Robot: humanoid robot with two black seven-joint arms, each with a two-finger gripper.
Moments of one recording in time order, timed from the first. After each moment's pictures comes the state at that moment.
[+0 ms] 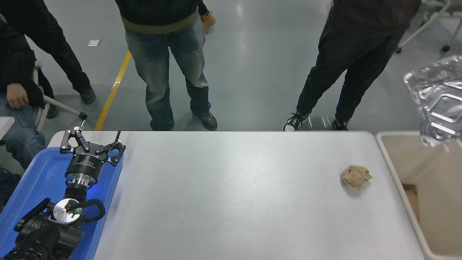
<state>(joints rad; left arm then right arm) -0.53 0.19 -1.22 -0.31 -0.11 -0.79 -0.17 1.44 -0.73 -1.26 0.58 -0.50 0.14 0.12</state>
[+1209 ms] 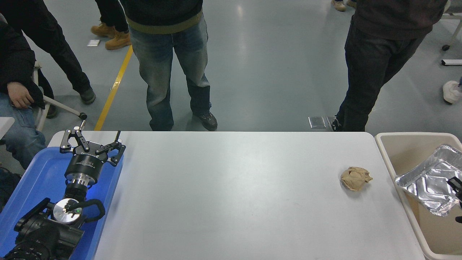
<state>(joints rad) -0.53 0.19 -1.22 -0.31 -0.11 -0.79 -0.17 0.69 -0.50 -0.42 0.18 -0.15 0.01 -0.18</state>
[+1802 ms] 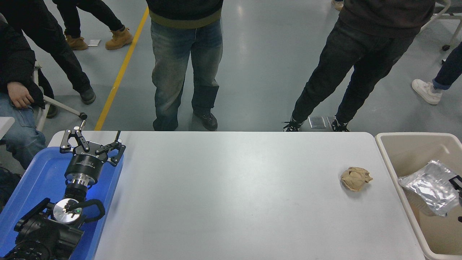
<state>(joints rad) -0.53 0.19 -1.22 -0.31 -0.11 -0.79 -0.17 0.72 -0.53 -0.42 0.18 -0.14 0.03 -0.18</state>
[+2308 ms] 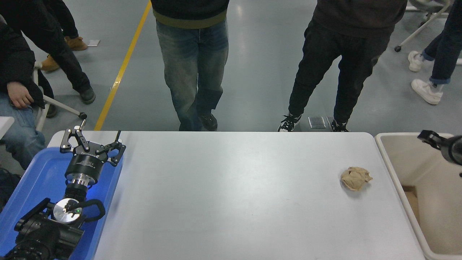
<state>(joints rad) -0.53 0.19 -1.22 -0.31 -0.10 -0.79 -0.16 1.44 -0.66 -1.00 0.88 -0.24 0.11 -0.16</state>
